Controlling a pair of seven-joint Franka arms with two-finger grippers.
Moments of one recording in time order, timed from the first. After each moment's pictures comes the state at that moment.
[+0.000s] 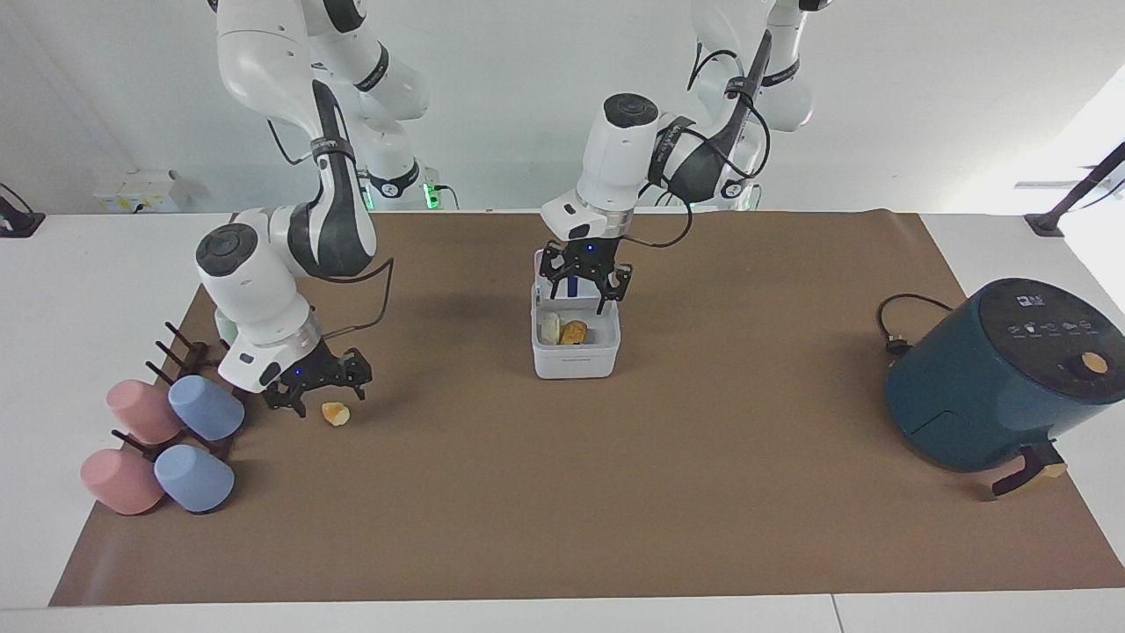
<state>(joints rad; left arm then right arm) -0.68 0.13 -0.08 -1.95 -0.04 2.33 -0.33 -0.18 0.36 0.19 -1.86 -0.02 2.31 -0.29</state>
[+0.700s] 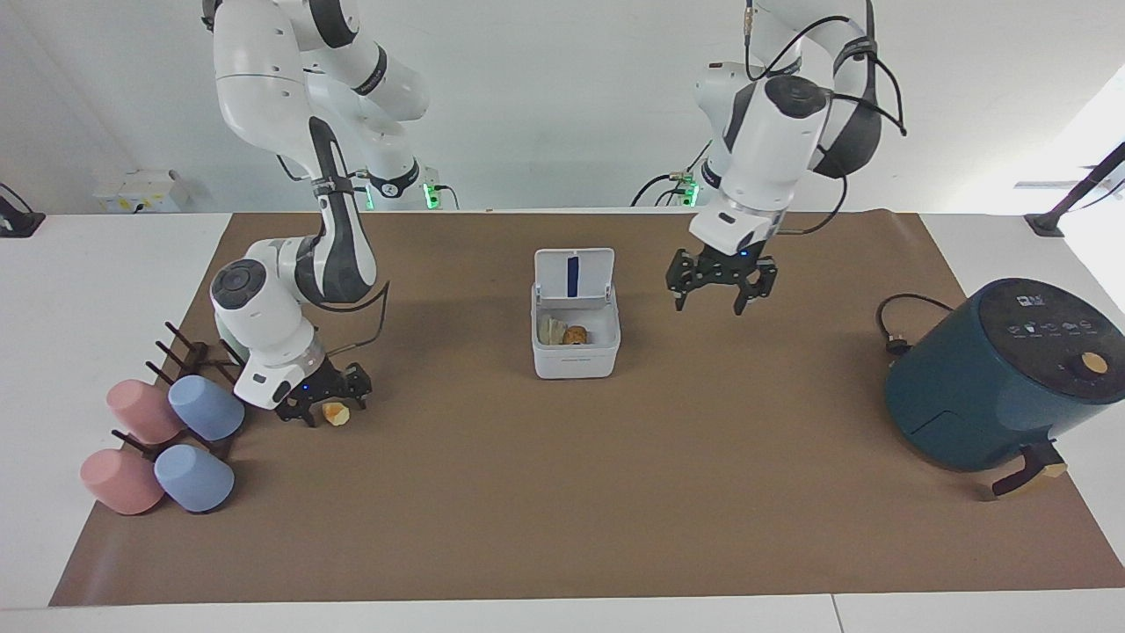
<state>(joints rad) -0.33 -0.02 -0.04 -1.93 -0.04 2.08 -0.24 -0.21 0.40 0.19 -1.96 -0.02 2.42 -0.36</state>
